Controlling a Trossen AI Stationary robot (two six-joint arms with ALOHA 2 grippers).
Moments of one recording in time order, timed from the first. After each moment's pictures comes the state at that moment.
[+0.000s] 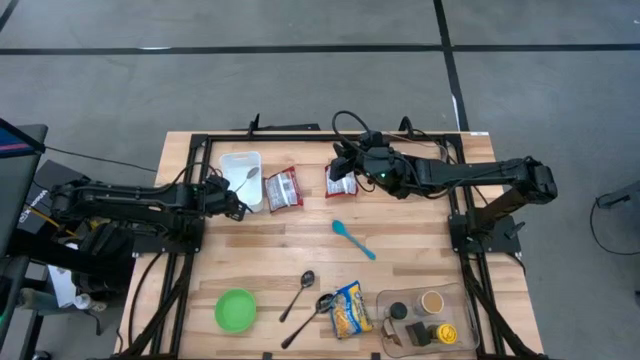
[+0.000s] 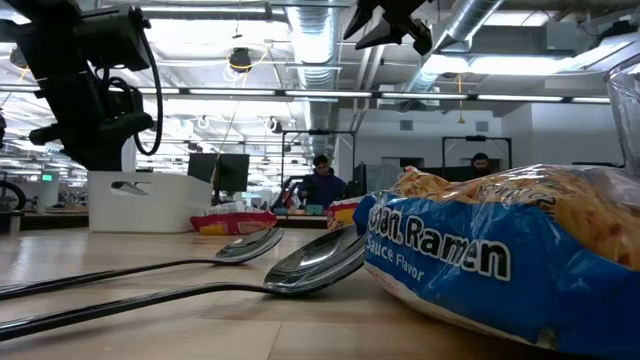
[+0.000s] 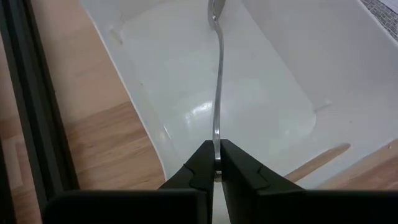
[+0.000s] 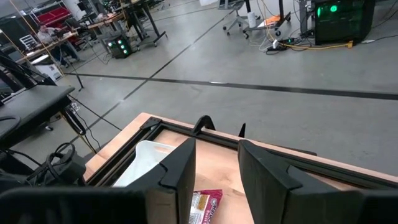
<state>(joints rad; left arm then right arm) 0.10 0.85 0.46 -0.85 -0.53 -1.00 -0.04 1.47 1.27 -0.16 0.76 0.62</state>
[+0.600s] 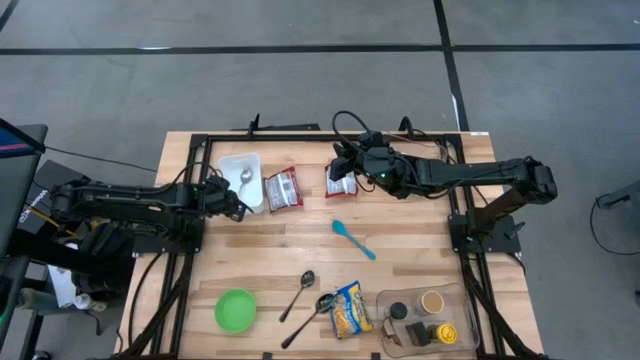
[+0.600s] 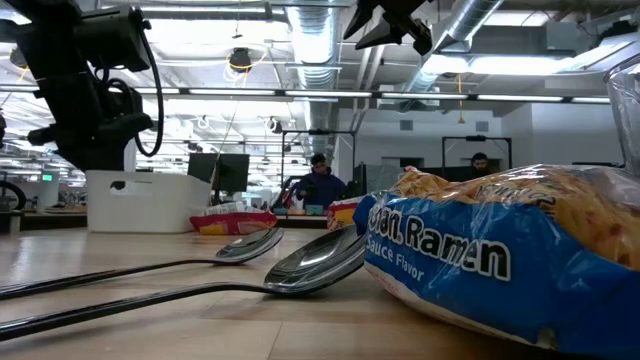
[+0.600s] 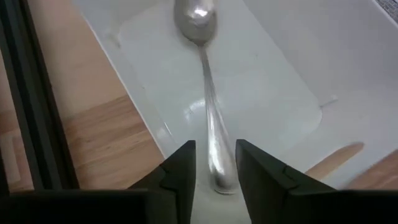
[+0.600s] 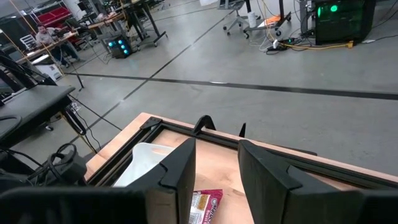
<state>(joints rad) 0.10 0.85 0.46 -0.86 -0.51 -1.00 -0.04 1.47 1.27 -0.16 0.76 0.62</state>
